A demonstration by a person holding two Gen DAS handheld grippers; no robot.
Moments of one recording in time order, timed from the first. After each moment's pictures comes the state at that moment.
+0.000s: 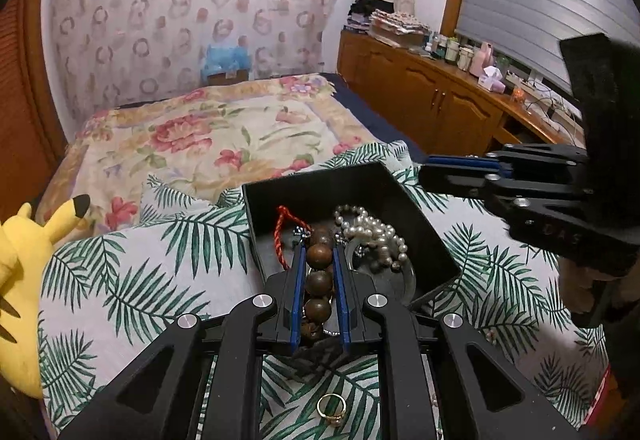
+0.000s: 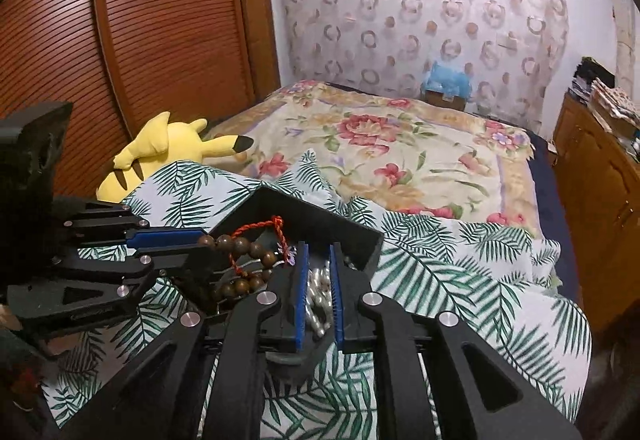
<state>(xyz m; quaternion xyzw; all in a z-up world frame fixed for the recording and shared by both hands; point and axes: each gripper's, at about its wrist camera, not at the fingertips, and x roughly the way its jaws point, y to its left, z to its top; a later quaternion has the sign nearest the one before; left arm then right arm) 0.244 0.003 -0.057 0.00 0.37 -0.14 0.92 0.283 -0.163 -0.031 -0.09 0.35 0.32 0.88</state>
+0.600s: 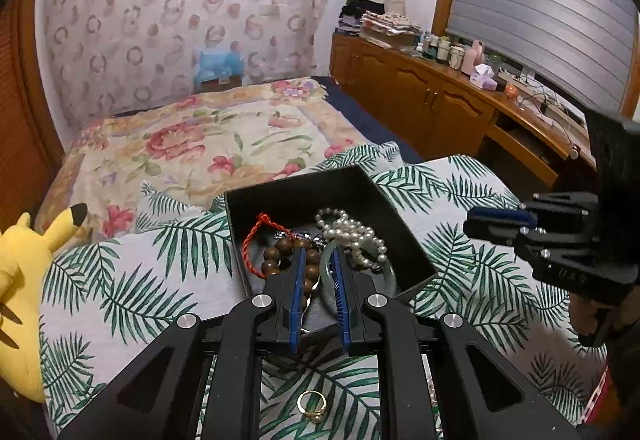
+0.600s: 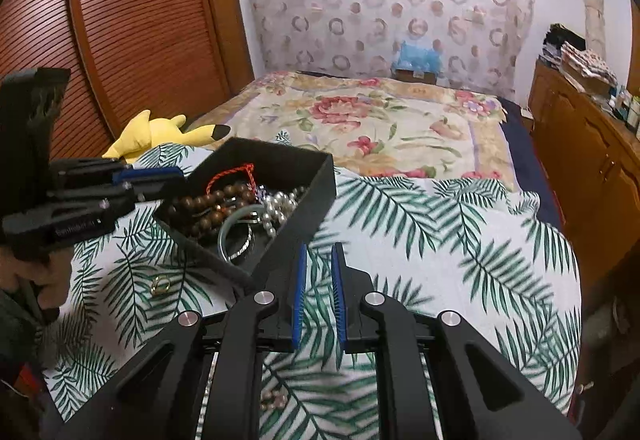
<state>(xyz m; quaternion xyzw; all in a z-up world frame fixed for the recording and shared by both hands) 0.234 -0.011 -0.047 0.01 0.36 -0.15 0.92 0.246 -0.220 -0.051 -0.06 0.38 0.27 0.88</state>
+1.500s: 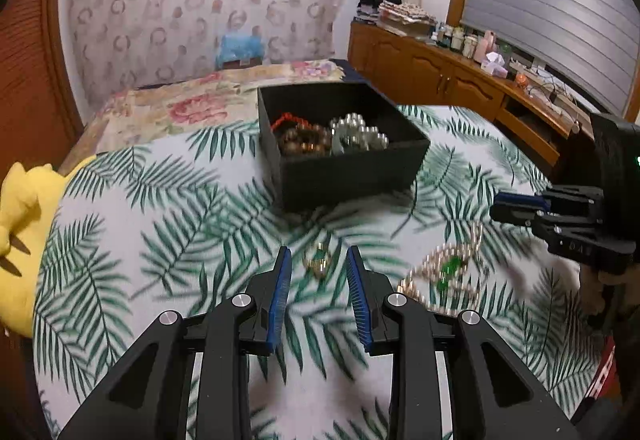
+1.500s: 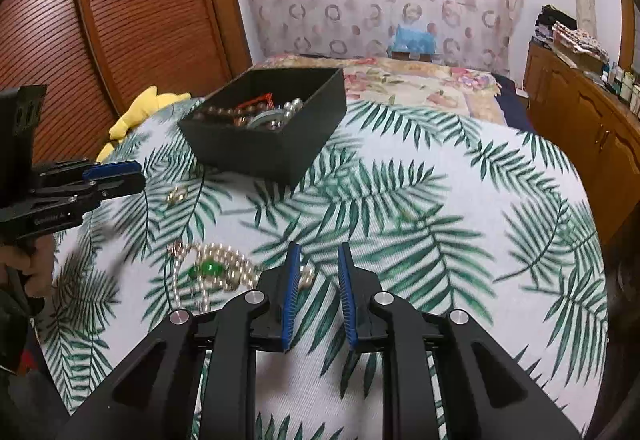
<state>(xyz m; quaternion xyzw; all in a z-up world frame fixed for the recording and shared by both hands) 0.138 0.008 -0.092 0.01 0.38 -0.11 0.92 0.174 -0.238 -0.101 -0.06 0.40 0.27 0.88</state>
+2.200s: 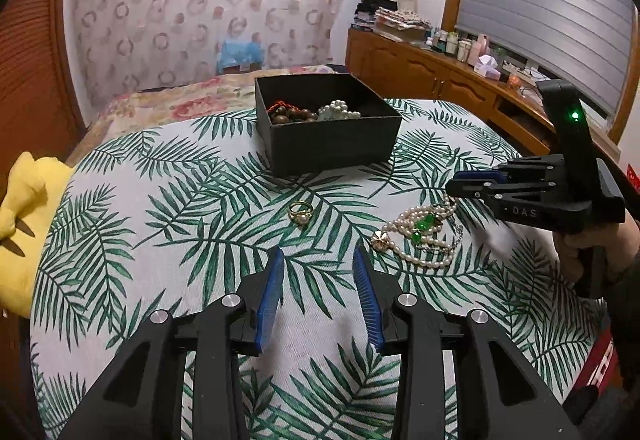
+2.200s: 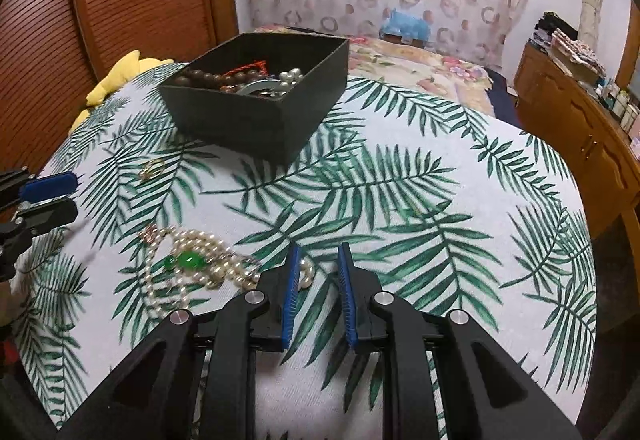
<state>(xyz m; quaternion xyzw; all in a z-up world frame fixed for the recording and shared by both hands) 0.090 0.005 -0.095 0.01 0.37 -0.11 0.92 0.178 -0.214 -0.108 -0.12 0.42 0.24 0.86</state>
